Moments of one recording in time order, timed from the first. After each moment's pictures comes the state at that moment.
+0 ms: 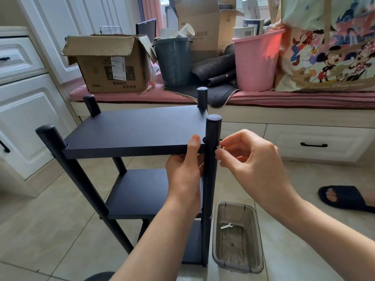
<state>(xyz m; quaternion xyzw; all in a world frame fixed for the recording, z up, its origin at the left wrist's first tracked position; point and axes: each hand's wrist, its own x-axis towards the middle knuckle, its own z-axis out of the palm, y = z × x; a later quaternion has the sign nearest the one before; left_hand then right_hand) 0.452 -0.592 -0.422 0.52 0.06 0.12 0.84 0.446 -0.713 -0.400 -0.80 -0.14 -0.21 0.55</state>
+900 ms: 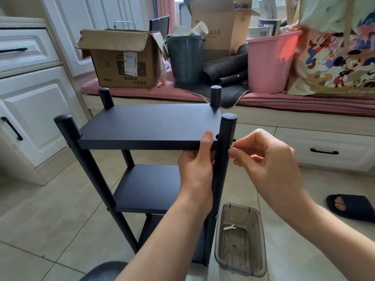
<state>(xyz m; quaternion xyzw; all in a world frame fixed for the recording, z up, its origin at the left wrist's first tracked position) 0.446 -0.595 -0.413 0.52 0.05 0.13 0.84 0.449 -0.714 -0.402 -0.80 -0.16 -0.22 0.53</state>
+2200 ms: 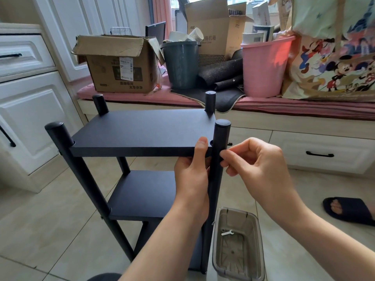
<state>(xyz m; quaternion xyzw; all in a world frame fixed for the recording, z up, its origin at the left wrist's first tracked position) 0.451 -0.596 -0.420 0.51 0.04 0.13 0.85 0.452 -0.710 -0.399 -0.77 -0.14 -0.17 0.61</state>
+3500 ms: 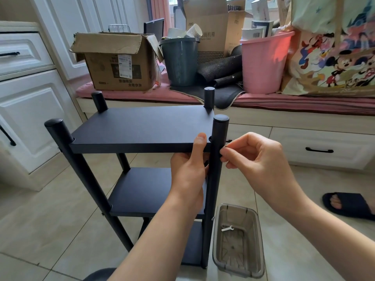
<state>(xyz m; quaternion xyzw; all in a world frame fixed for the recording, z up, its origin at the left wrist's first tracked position) 0.457 -0.587 -0.421 0.55 0.04 0.11 0.83 0.453 -0.717 -0.399 -0.77 -0.16 -0.14 0.60</state>
